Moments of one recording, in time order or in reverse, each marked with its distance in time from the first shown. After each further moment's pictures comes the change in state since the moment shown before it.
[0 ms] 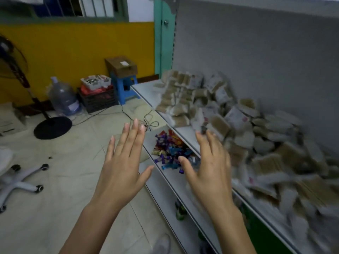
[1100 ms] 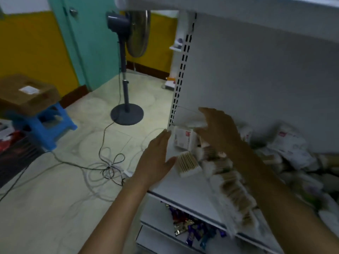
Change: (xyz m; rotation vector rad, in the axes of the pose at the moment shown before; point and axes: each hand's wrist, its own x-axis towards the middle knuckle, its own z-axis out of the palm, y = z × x) left_hand 0.513 -0.276 0.215 -0.665 -0.478 0.419; right_hand 0.508 -0.010 0.251 -0.454 -0.207 0.430
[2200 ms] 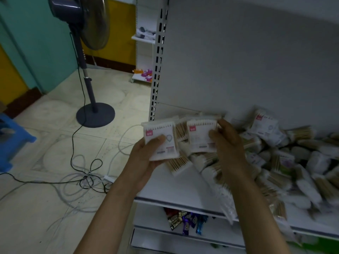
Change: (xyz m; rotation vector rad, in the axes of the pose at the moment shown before) left_hand 0.014 0.020 -0.026 -1.487 -0.160 -0.324; right_hand -0.075 -0.022 0.009 1.244 0.469 0.596
